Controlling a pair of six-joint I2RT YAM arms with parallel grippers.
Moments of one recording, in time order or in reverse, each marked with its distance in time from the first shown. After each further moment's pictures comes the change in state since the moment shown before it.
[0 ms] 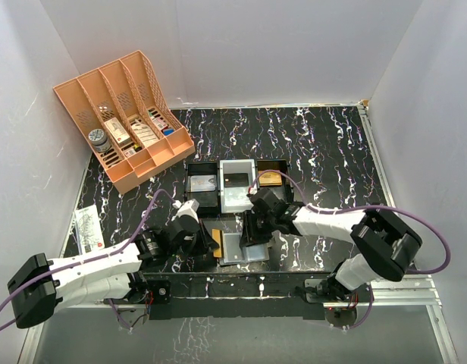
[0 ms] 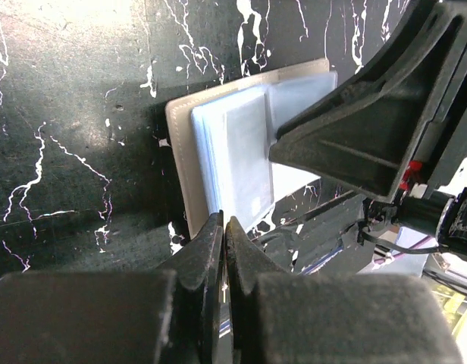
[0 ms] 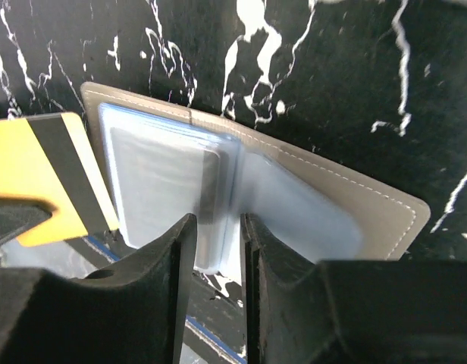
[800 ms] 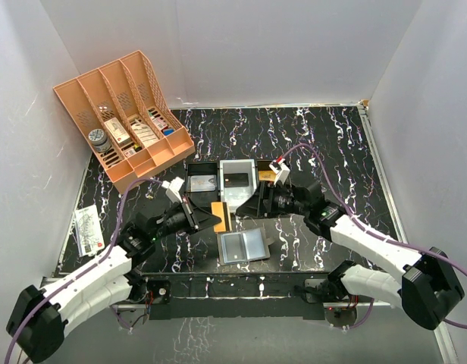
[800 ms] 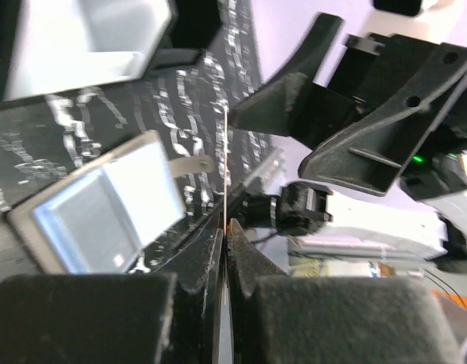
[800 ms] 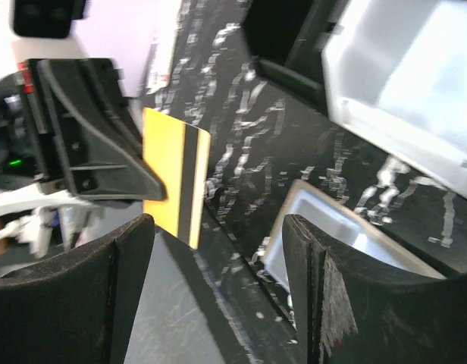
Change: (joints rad) left arm 0.363 -0.183 -0.075 0.357 0.438 0.047; right arm -0.196 -0.401 -0.053 0.239 -0.143 -0.013
